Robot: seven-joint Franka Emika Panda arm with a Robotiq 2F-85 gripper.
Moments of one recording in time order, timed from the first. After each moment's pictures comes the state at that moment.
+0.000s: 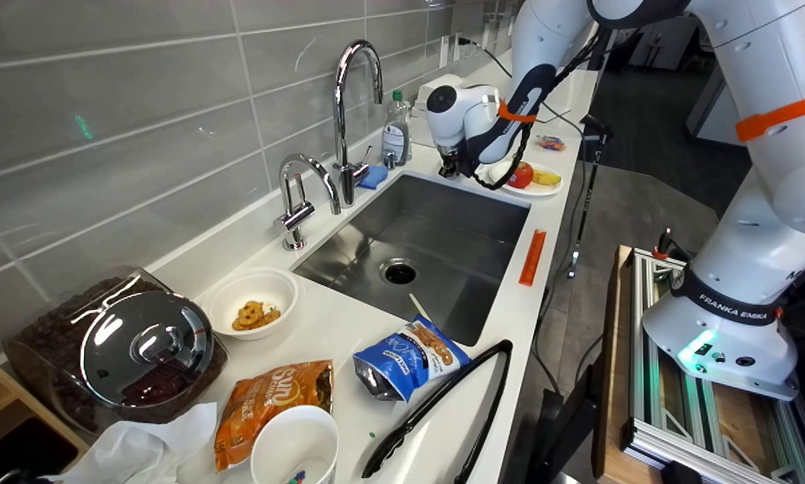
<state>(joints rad) -0.19 0.71 -0.26 -1.83 -1.04 2.61 0.74</state>
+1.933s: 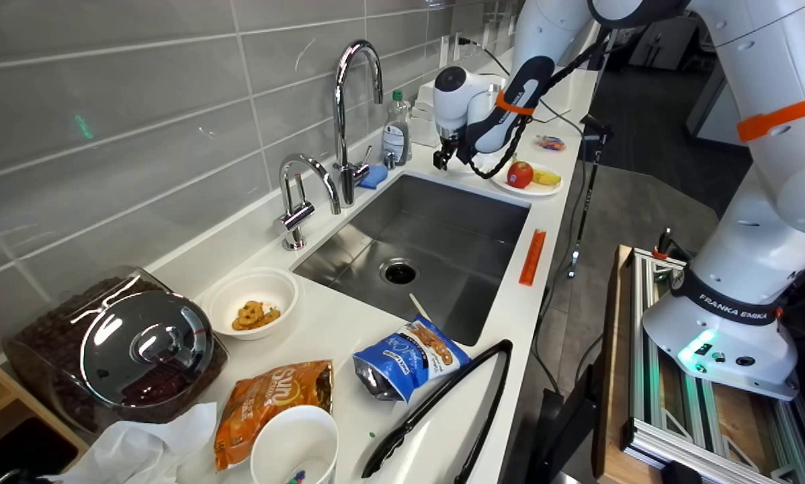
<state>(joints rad) -0.16 0.70 -0.35 -1.81 -0.88 2.73 0.68</state>
